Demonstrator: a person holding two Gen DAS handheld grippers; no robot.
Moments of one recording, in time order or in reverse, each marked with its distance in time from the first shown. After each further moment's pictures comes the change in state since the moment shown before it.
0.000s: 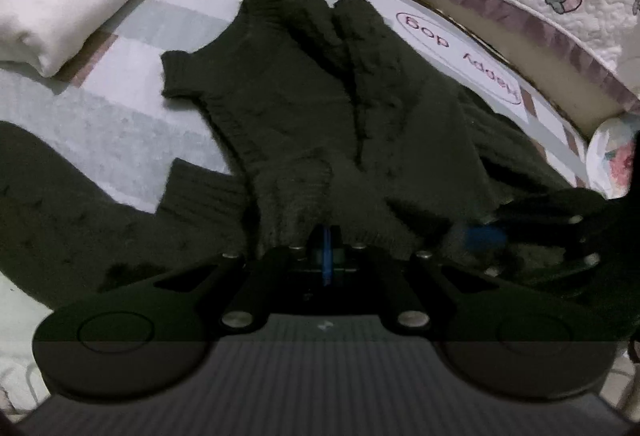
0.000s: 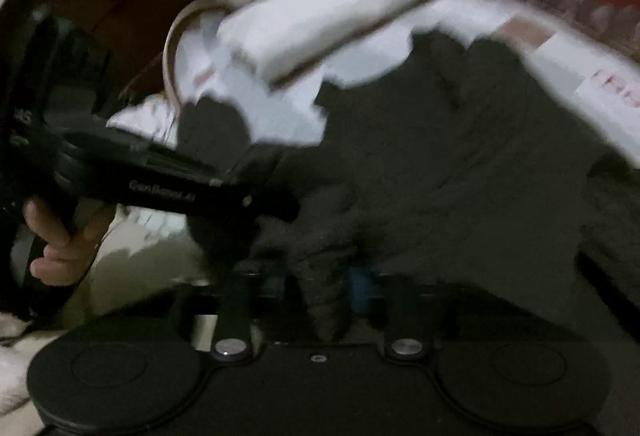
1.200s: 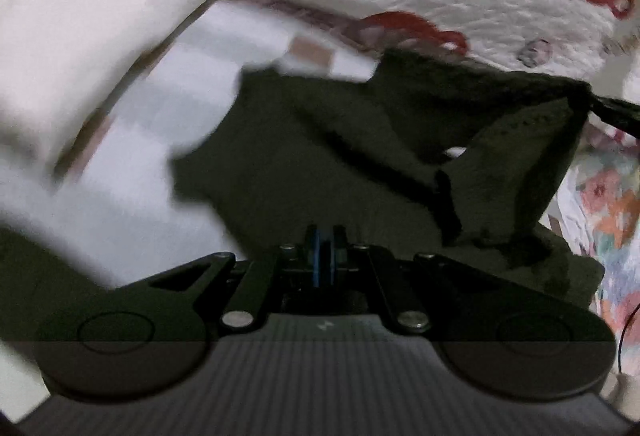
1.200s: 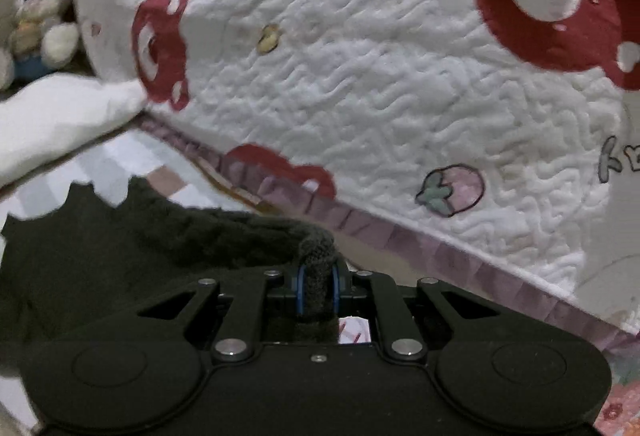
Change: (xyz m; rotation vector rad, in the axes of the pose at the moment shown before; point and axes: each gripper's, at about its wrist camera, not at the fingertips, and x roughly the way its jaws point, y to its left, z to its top) left arm -0.011 0.033 0.052 0.102 -0.175 -0.105; right arm -0.160 -0.089 0.073 -0.055 -0.240 -0.835
